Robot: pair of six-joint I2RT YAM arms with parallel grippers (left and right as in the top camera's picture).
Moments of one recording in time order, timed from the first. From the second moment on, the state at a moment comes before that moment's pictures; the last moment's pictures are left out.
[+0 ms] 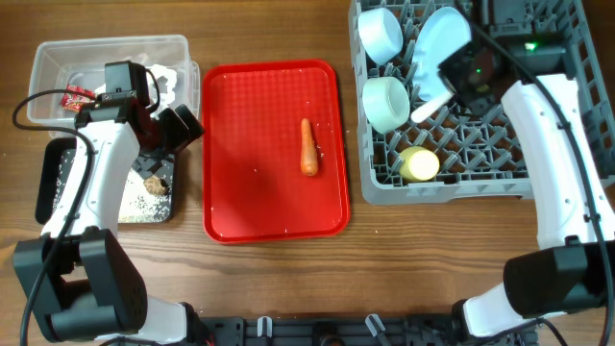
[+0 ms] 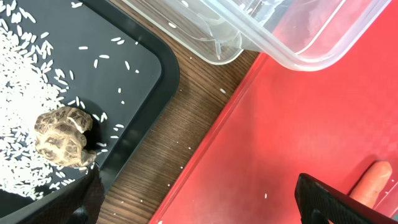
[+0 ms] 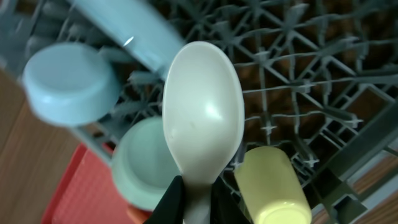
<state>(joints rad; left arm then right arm) 0.12 1.66 1.23 -0.89 0.10 -0.54 0.09 1.72 1.74 -1.19 0.11 1.03</state>
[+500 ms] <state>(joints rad) 0.12 1.66 1.23 -0.89 0.10 -0.54 0.05 1.72 1.44 -1.05 0.12 1.42</state>
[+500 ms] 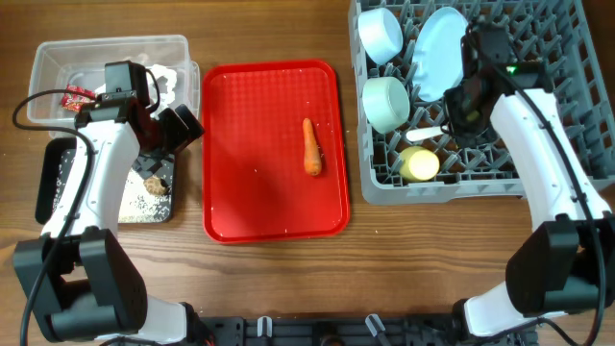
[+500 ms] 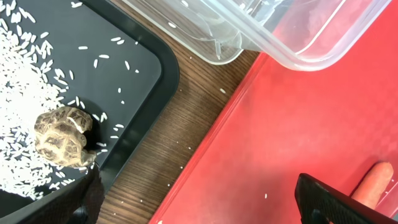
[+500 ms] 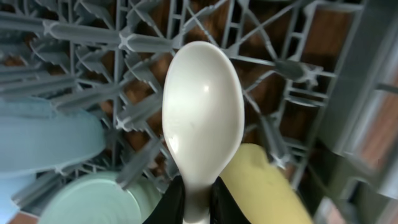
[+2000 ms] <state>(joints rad) 0.12 1.66 1.23 -0.84 0.12 -0.54 0.05 1.33 1.41 -0.99 -0.04 0.46</state>
